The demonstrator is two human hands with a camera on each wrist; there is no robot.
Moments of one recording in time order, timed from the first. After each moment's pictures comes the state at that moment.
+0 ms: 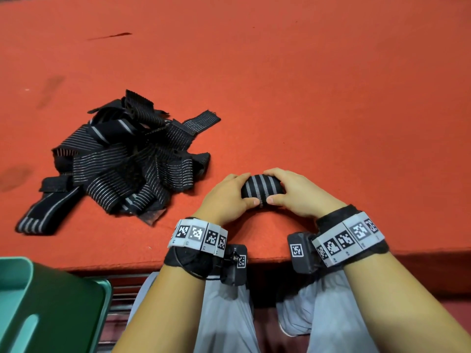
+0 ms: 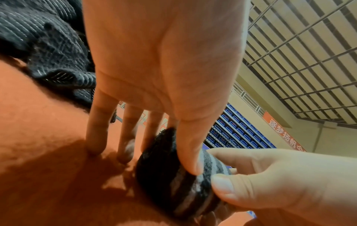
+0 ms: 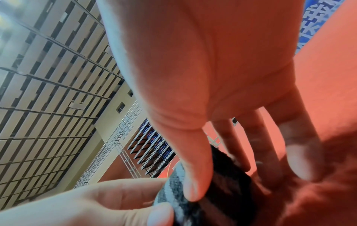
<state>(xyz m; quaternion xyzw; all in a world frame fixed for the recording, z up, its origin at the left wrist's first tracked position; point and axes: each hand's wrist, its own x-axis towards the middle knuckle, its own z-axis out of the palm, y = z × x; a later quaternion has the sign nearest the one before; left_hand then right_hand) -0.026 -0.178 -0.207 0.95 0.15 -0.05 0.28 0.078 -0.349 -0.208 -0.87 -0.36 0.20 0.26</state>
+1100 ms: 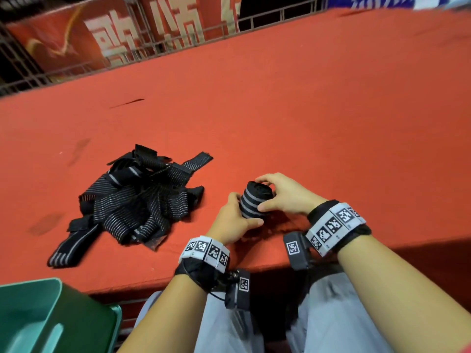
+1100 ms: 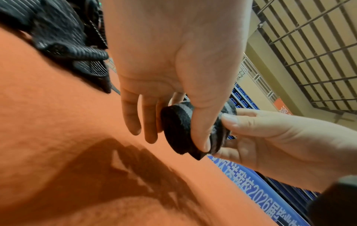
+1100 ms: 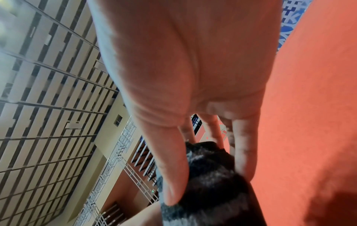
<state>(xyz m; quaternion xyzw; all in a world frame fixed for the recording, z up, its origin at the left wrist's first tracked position) -0.032 -0.240 -0.189 0.88 0.18 0.03 0.43 0.090 -0.391 -0.167 -0.82 -0.39 0.16 0.38</state>
